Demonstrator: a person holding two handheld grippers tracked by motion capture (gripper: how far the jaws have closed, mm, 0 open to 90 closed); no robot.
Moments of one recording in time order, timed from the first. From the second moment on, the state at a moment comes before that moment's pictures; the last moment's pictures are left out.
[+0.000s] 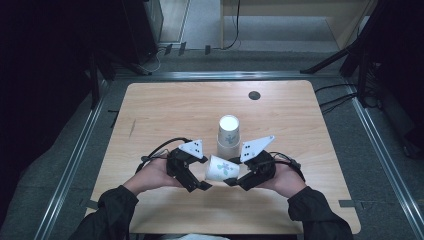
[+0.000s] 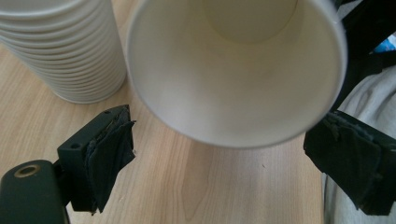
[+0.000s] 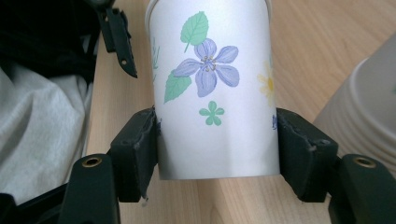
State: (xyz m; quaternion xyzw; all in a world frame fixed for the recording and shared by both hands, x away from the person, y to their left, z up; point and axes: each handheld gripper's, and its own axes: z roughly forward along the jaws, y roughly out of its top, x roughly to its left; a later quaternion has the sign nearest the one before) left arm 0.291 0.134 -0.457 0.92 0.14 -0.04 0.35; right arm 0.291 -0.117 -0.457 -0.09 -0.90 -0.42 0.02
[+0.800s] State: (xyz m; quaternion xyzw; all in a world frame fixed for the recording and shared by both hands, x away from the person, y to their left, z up) left arm 0.275 0.156 -0.441 0.85 0.20 -0.05 0.48; right arm 0.300 -0.107 -0.441 -0.07 -0.87 -0.48 0.06
